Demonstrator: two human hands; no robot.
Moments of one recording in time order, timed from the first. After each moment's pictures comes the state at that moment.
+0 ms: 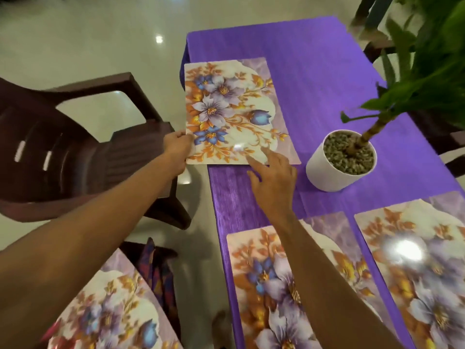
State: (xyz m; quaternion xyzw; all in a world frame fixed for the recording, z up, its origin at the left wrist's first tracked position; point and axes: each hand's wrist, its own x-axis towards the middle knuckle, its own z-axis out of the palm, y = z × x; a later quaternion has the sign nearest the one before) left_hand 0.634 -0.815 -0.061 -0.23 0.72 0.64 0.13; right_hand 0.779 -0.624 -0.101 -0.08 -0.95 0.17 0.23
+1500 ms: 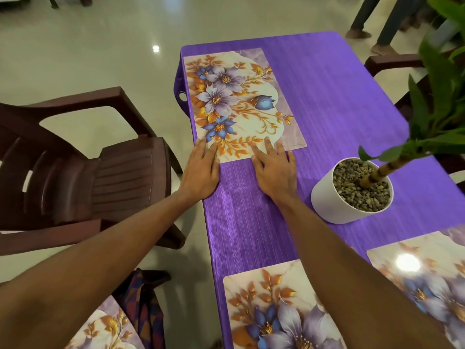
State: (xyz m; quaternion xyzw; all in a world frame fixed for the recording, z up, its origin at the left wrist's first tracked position) left_hand 0.618 -0.783 -0.125 0.18 0.94 0.28 0.04; right_hand 0.661 -0.574 -0.137 -0.10 -0.99 0.12 0.05
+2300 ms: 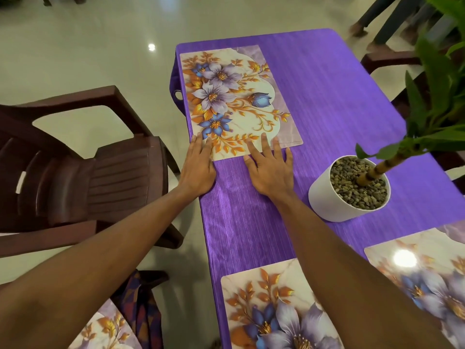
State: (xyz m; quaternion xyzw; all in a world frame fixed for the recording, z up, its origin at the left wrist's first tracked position) left_hand 0.607 -0.776 -0.124 0.17 0.94 0.29 0.06; right_hand 0.660 -0.575 -0.136 -0.08 -0.99 0.07 0.00
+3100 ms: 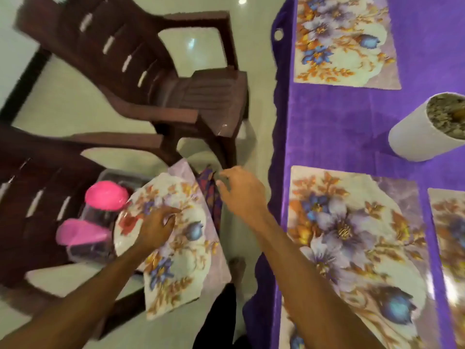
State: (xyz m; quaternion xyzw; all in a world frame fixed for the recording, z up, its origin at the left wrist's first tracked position) left_hand 1.019 -1.067 -0.165 -0.13 0.93 0.33 0.10; right_hand 0.921 -0.821 -0.097 0.12 -0.93 0.33 -0.07
